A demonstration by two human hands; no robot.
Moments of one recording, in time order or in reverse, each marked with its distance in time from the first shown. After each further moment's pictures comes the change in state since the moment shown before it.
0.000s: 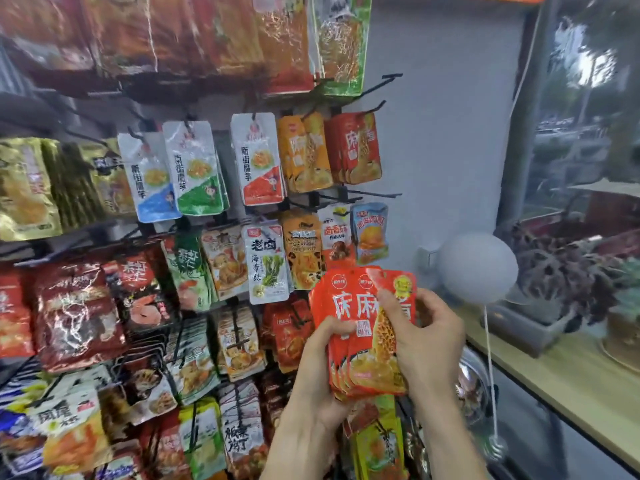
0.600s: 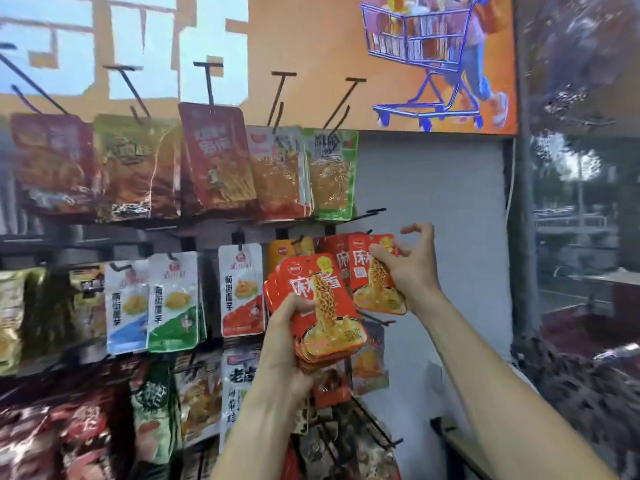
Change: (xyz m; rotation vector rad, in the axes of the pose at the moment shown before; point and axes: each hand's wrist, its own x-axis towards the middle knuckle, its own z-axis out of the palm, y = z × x) left_hand 0.095 0.147 0.111 0.080 0.001 0.343; right_hand 0.276 -0.106 0.069 0.104 -0.210 -0.097
